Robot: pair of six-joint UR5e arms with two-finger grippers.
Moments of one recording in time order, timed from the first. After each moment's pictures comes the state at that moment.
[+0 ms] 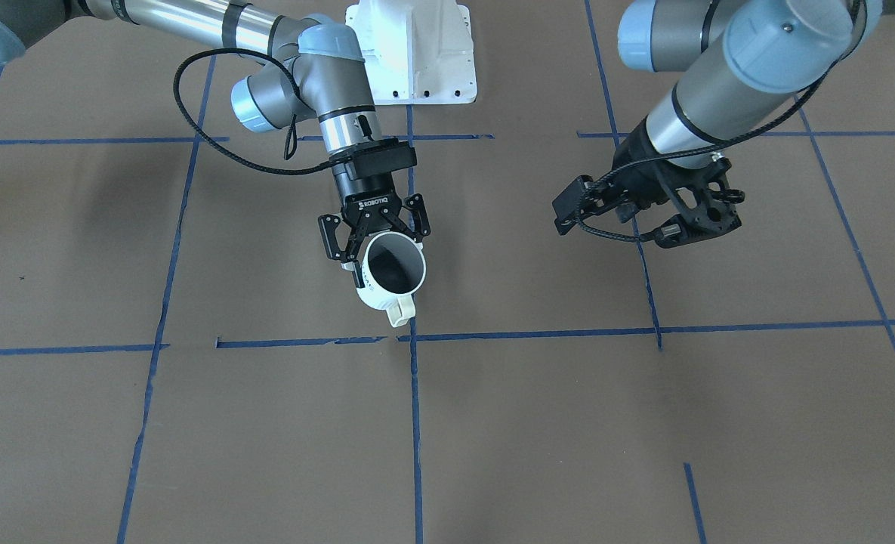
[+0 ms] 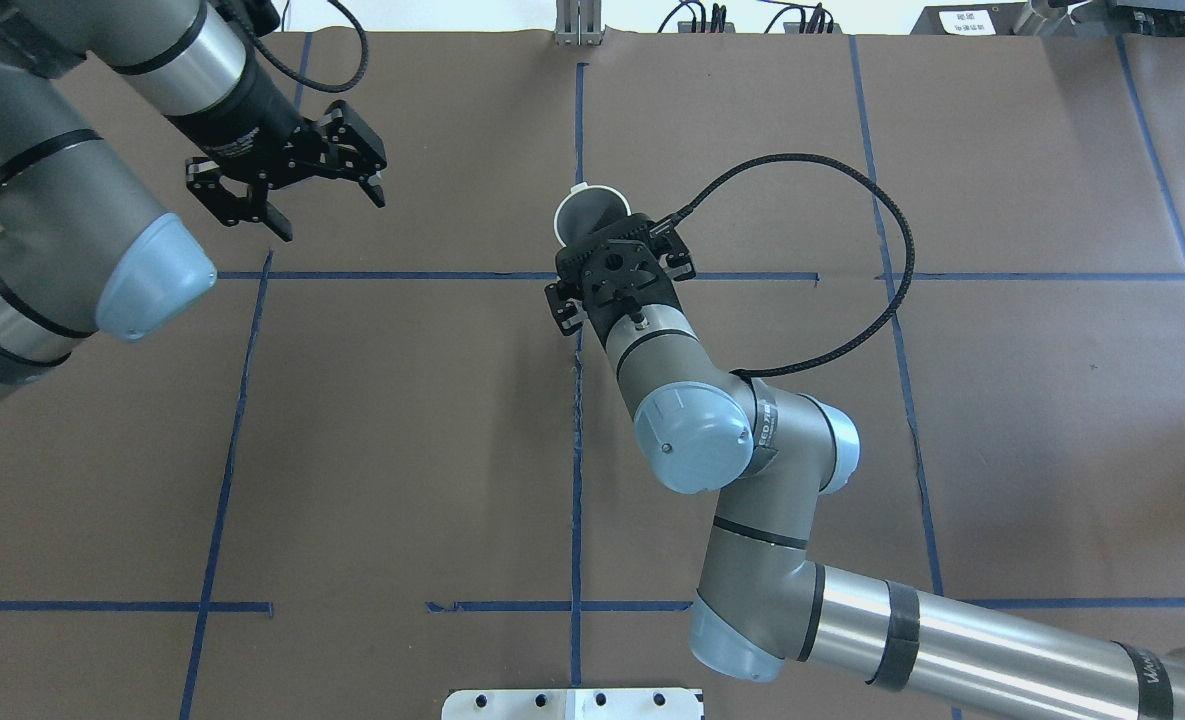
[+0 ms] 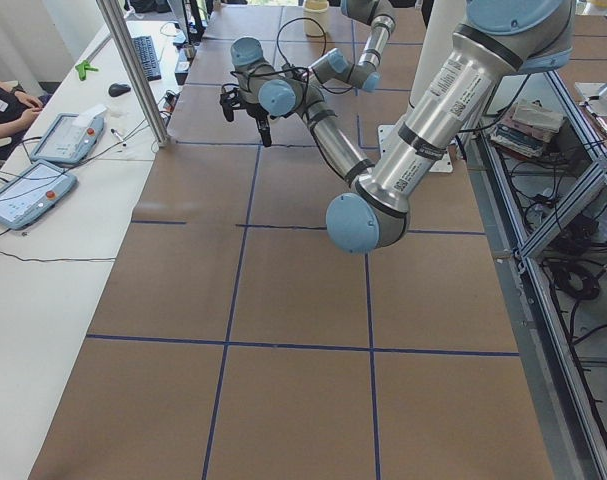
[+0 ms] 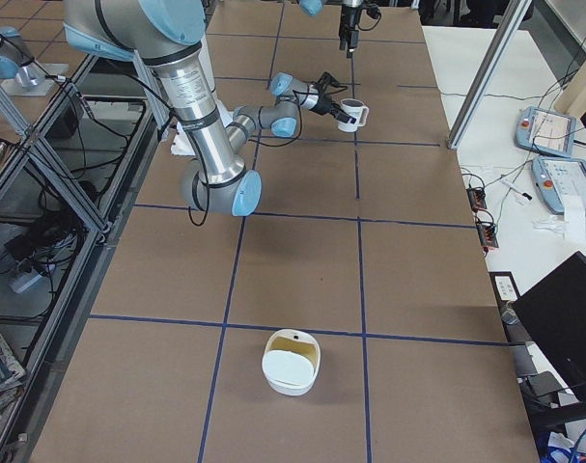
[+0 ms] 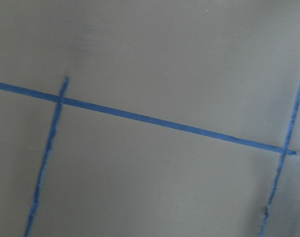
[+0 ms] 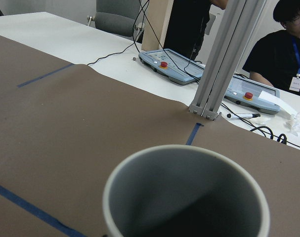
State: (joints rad) left arm -0.93 -2.22 -1.76 -1.49 -2.34 -1.23; right arm 0.36 -0.92 1.52 -0.91 0.93 0.70
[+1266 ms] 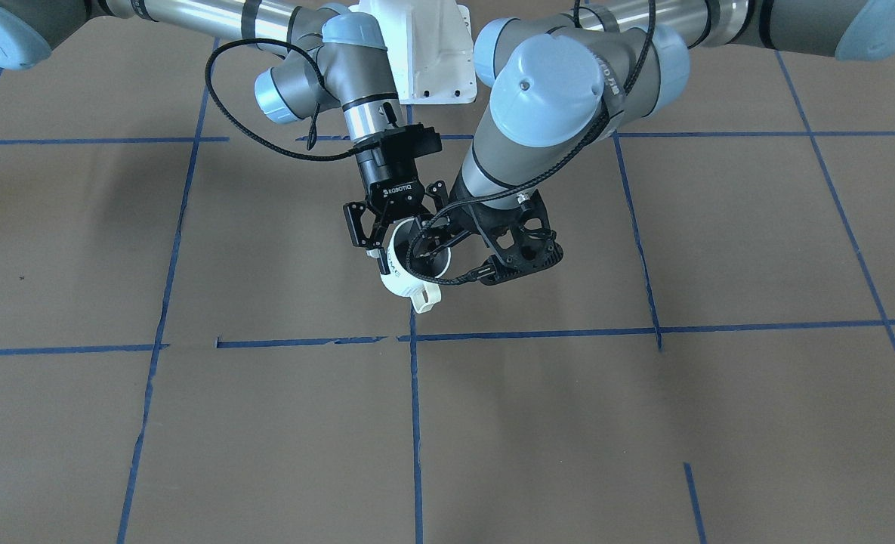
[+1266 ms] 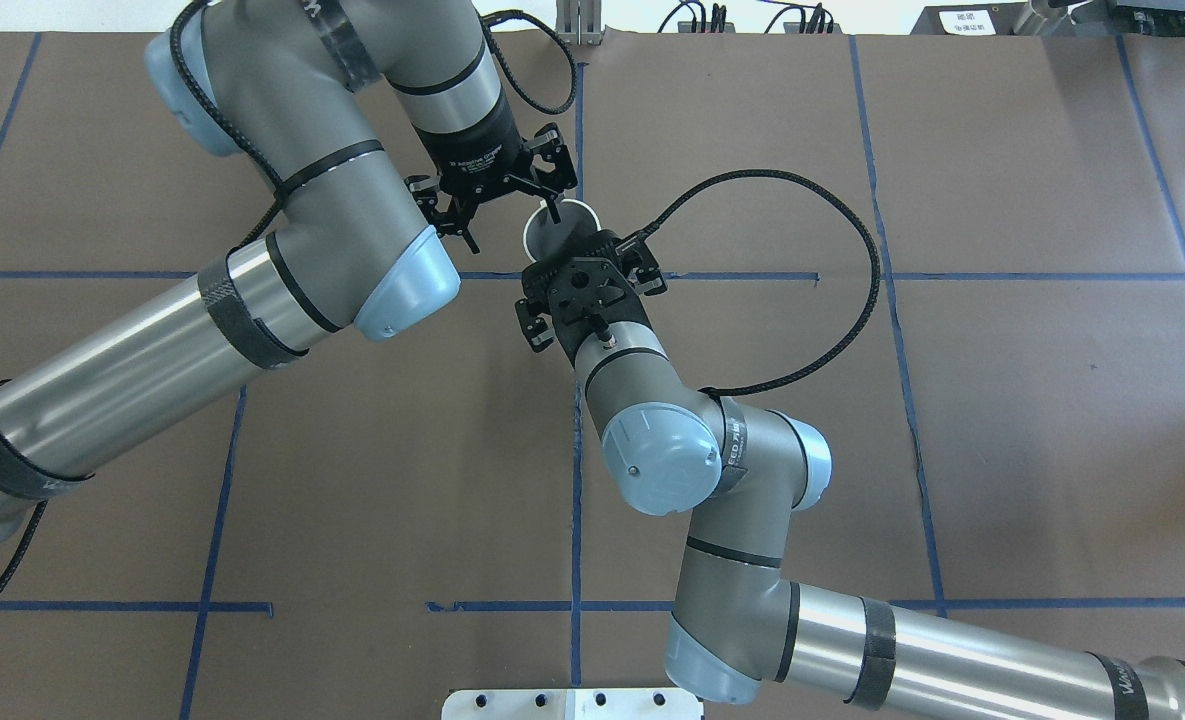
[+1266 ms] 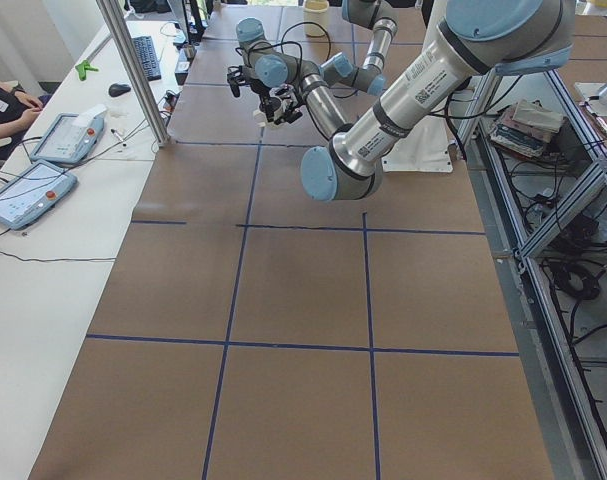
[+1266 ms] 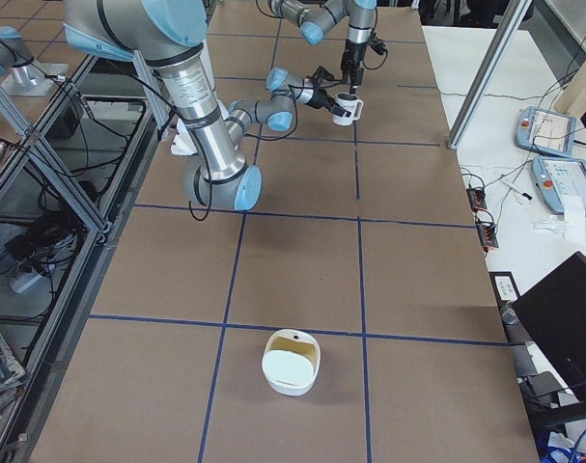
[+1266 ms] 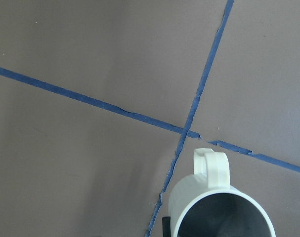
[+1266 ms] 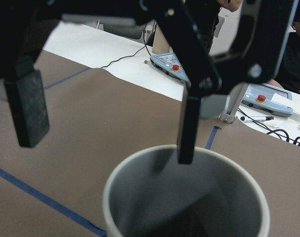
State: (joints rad) left arm -0.78 -2.50 -1.46 -1.53 -2.22 -1.37; right arm 0.34 -0.89 1.52 -0.92 0.92 0.70
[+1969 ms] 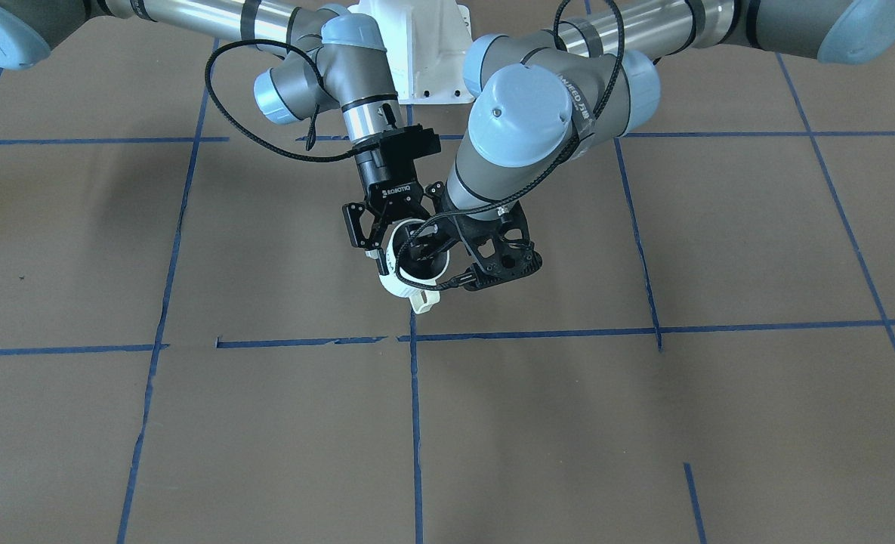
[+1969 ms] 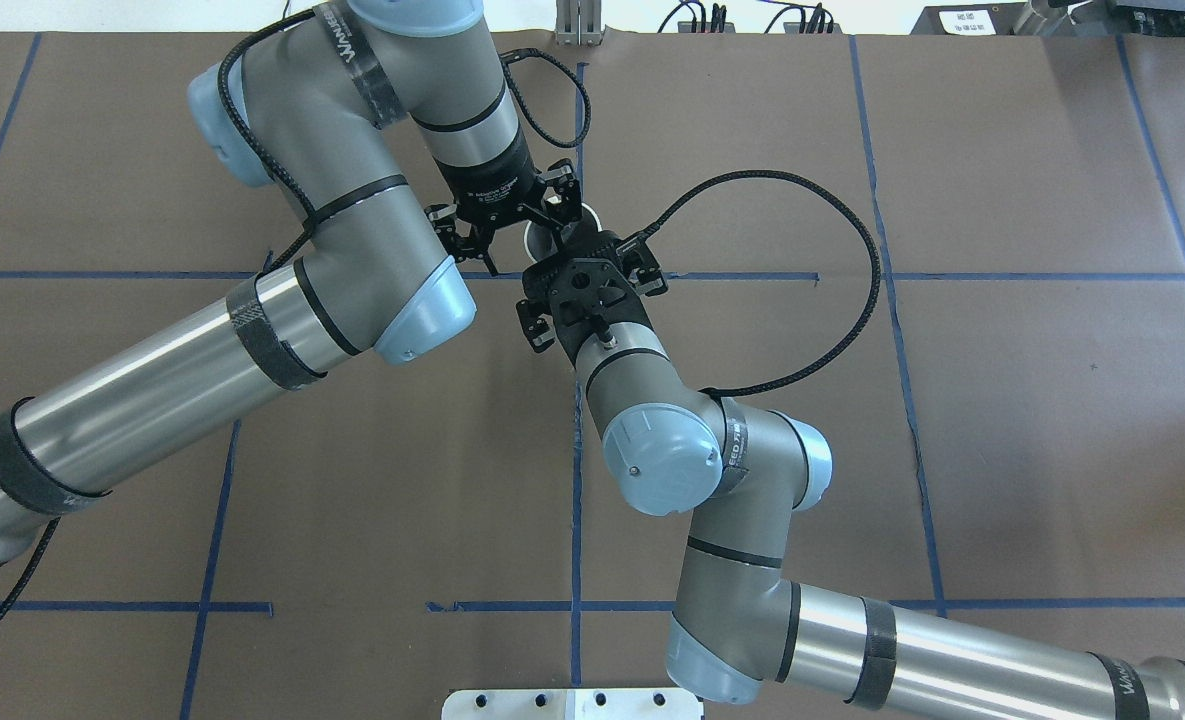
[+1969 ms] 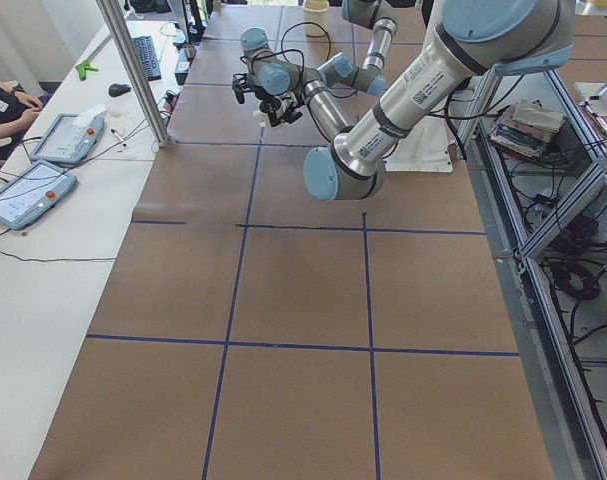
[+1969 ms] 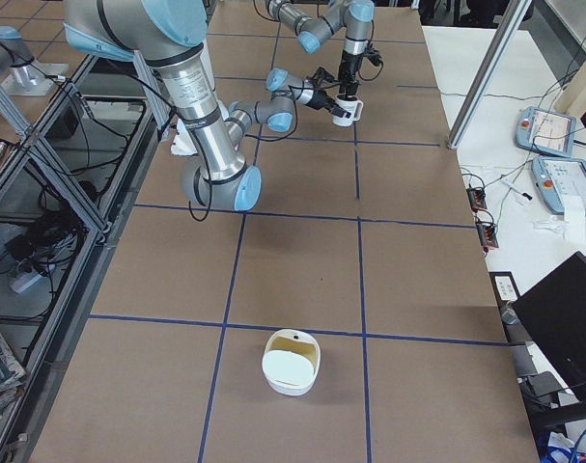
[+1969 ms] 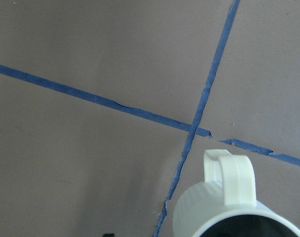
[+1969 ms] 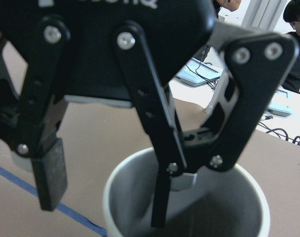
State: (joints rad) left arm -0.75 -2.50 -1.44 -1.56 -2.21 -1.38; right arm 0.34 -0.90 1.51 -0.92 0.92 0.69
